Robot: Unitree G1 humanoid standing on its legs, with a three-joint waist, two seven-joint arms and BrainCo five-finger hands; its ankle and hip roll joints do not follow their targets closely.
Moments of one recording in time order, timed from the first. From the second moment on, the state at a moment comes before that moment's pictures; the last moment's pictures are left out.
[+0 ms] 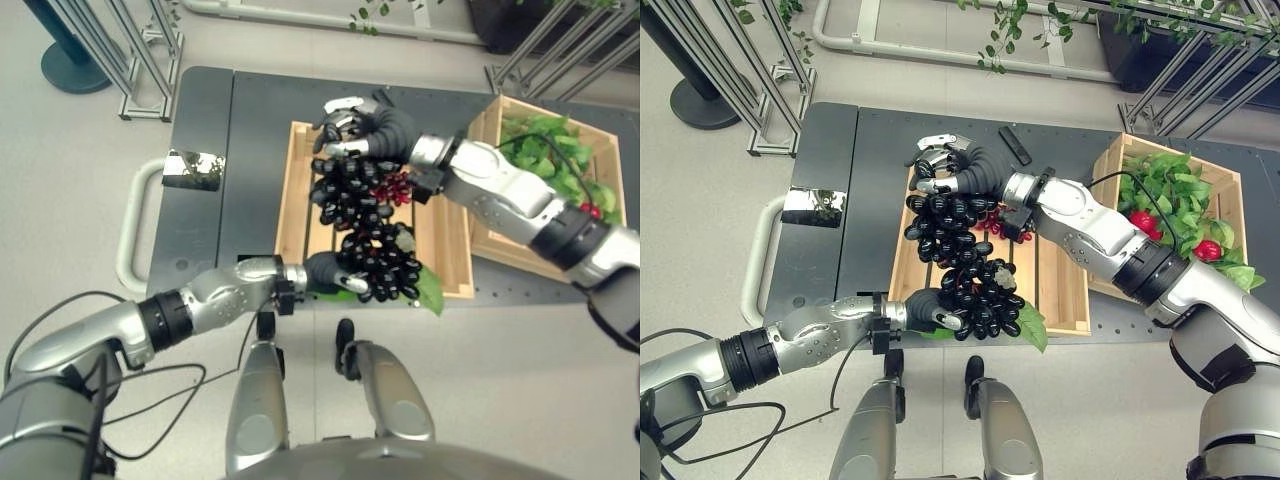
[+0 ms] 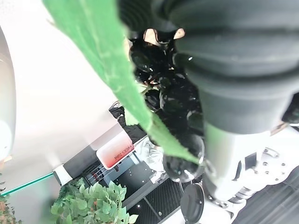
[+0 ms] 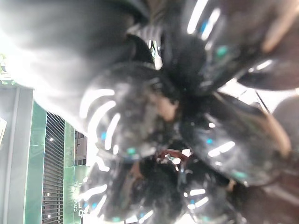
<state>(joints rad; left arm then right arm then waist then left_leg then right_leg) -0.76 0.81 -1.18 0.03 -1.36 0.08 -0.43 -1.10 -0.81 0.94 0.18 1.09 -0.15 0.29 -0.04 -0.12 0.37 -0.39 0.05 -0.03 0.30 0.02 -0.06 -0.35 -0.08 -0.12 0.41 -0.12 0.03</state>
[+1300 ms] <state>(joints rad) -0.72 0.75 -1.15 0.03 -1.36 0.07 -0.40 -1.05 -0.76 0.90 0.17 1.09 -0.15 0.30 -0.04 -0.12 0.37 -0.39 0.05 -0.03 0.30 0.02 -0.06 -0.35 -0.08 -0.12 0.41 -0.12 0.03</state>
